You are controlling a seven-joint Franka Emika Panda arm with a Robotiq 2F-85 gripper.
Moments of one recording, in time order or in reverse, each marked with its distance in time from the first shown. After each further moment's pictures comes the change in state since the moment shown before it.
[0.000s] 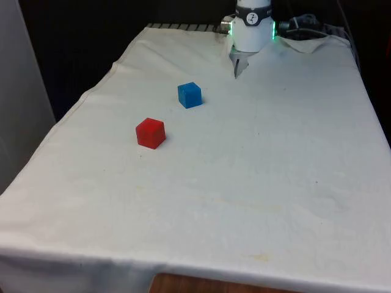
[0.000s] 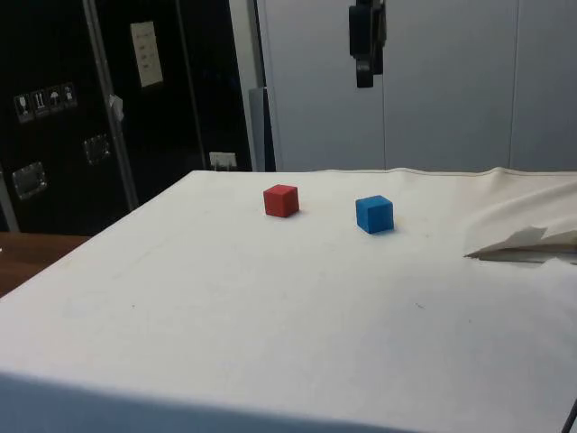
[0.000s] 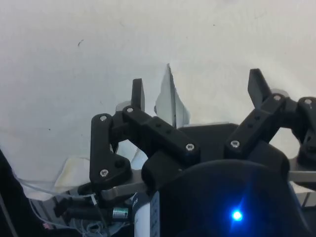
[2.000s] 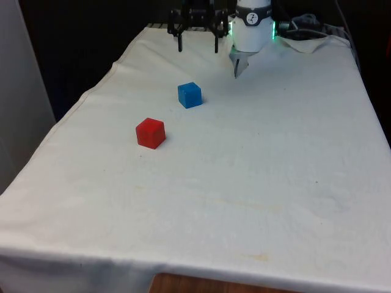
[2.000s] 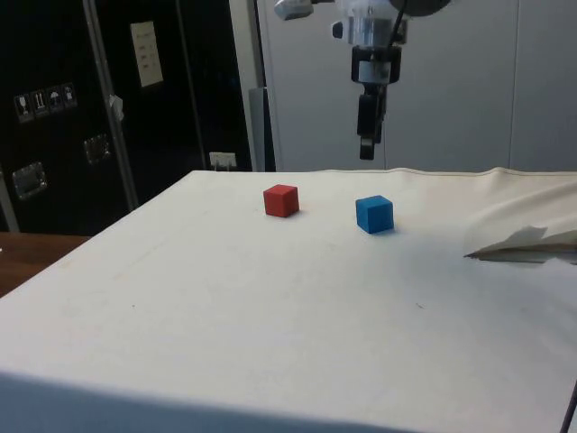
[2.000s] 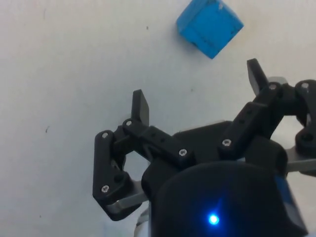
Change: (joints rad) arm -0.006 0.290 -0.226 -0.122 -0.017 0.504 -0.217
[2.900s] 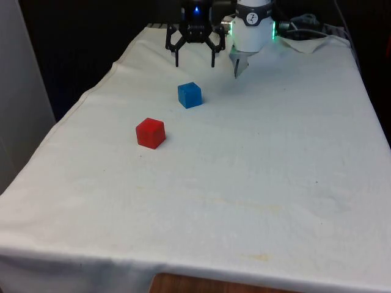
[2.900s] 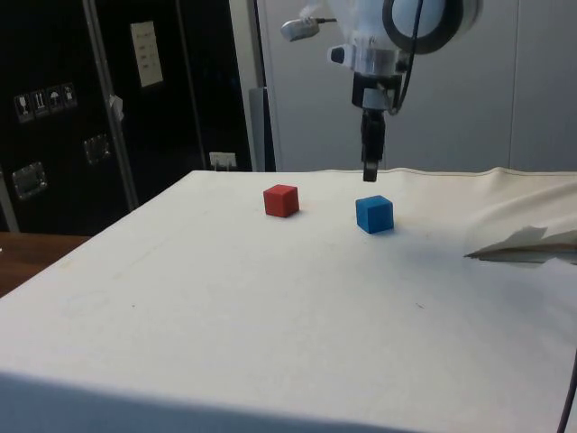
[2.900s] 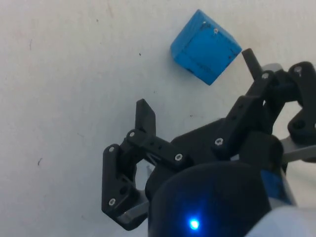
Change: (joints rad) arm 0.003 0.134 -0.014 -0.025 0.035 0.208 -0.219
